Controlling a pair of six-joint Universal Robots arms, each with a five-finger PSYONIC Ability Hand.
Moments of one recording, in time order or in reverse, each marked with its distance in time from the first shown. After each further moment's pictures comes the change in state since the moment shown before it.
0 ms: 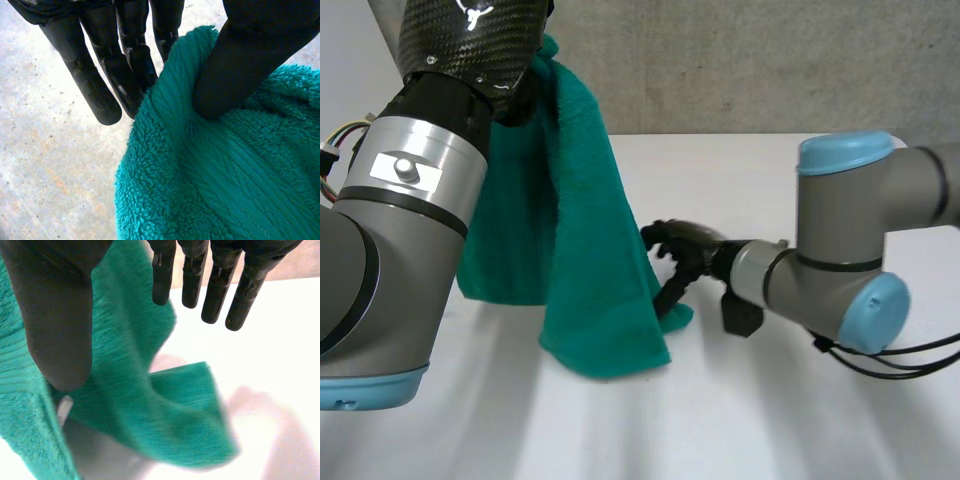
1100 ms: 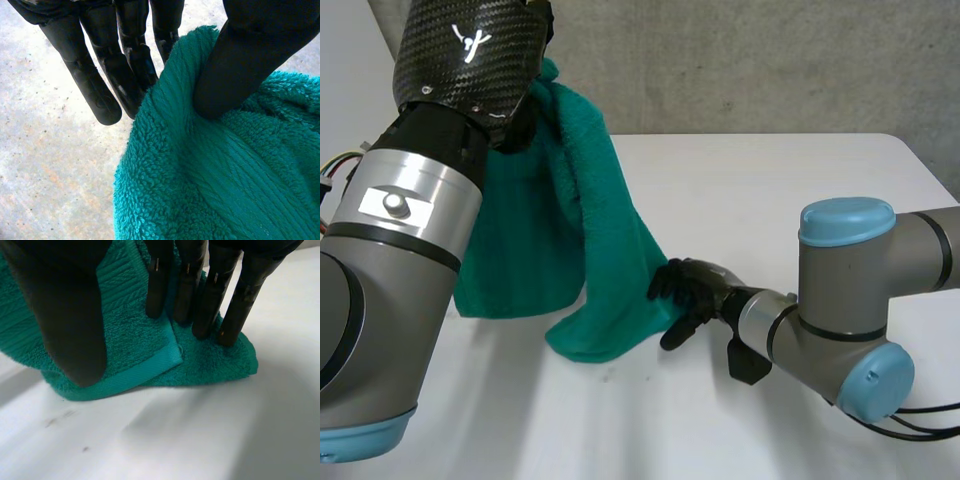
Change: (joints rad) left arm -0.016 0.058 -0.085 0.002 -0.009 -0.009; right arm 0.026 -0.069 0.311 -0.227 0.092 0.077; left_hand 0.000 0.001 0.000 0.000 0.000; right_hand 0.157 0.184 0.184 0.193 0.180
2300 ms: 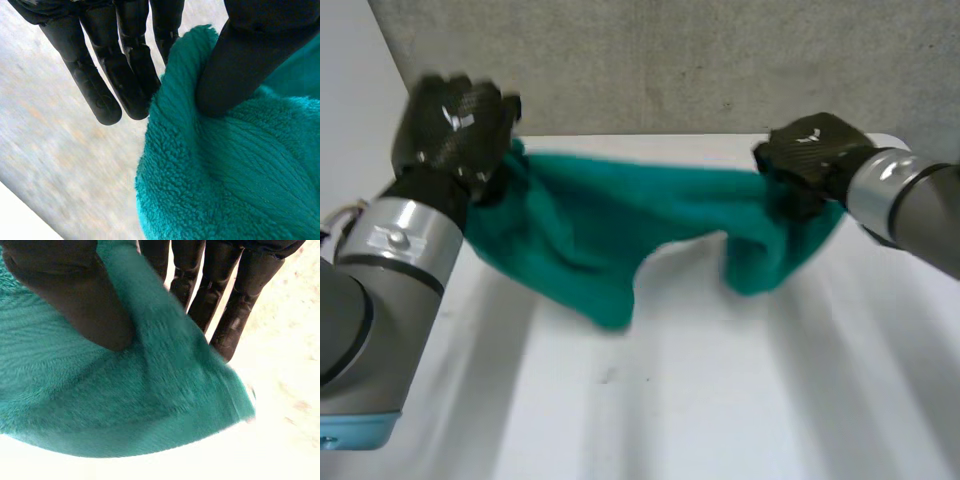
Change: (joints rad) left arm 0.126 -0.046 -0.107 -0.084 0.009 0.003; right arm -0.183 -0.299 -0.241 0.362 0.082 -0.929; left_hand 0.000 0.000 0.002 0.000 0.000; right_hand 0.461 0.581 0.593 0.607 0.572
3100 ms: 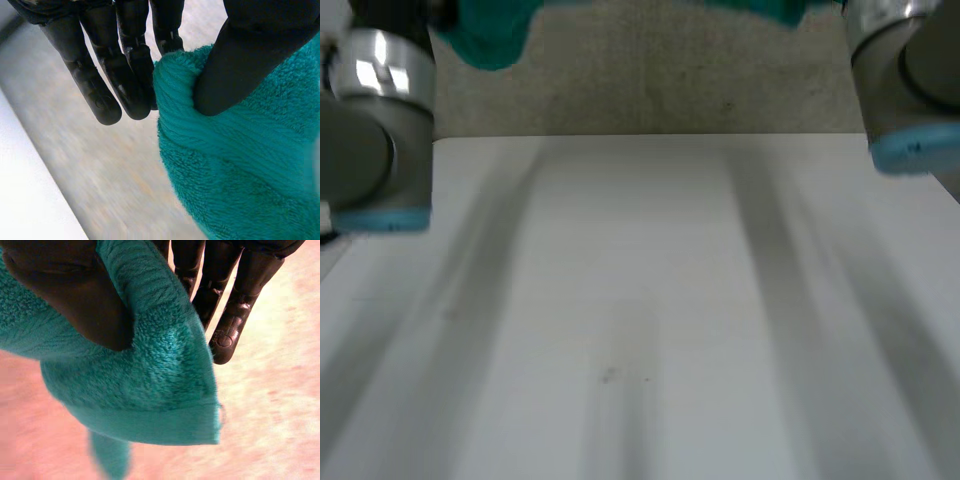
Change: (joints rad) left arm 0.141 -0.285 0.423 0.378 0.078 -0.011; right arm 0.057 0.241 -0.468 -0.597 0.217 -0.143; left_hand 0.000 0.001 0.000 0.000 0.000; right_hand 0.000 0.000 0.007 0.001 0.009
